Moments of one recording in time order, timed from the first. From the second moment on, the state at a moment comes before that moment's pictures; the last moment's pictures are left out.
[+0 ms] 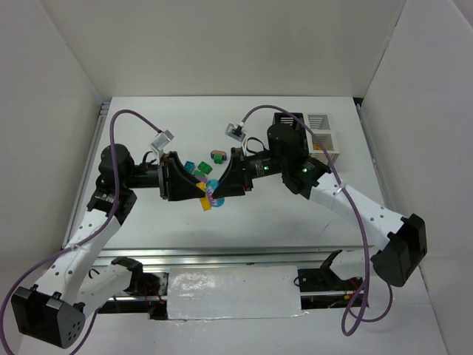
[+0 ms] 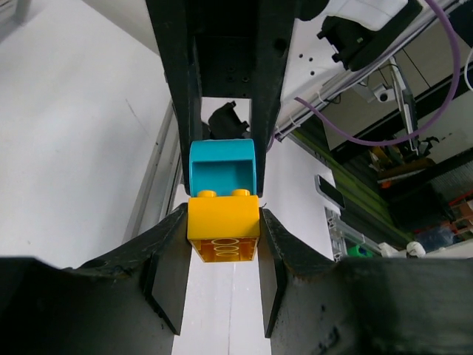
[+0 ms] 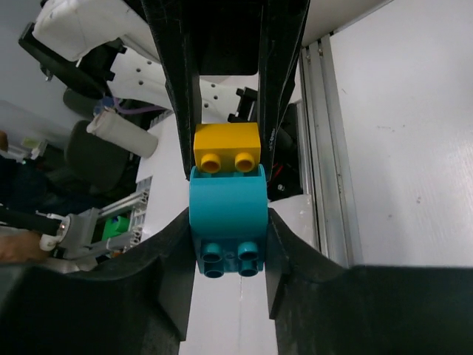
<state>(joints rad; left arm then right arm) -0.27 0.93 0.82 0.13 1.23 -0.69 0.72 1.30 1.16 -0.07 -0.96 0.48</state>
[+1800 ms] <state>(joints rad) -0.26 0.82 0.94 -0.45 0.55 -0.35 0.34 1.61 1.18 -0.14 0.53 0.32</state>
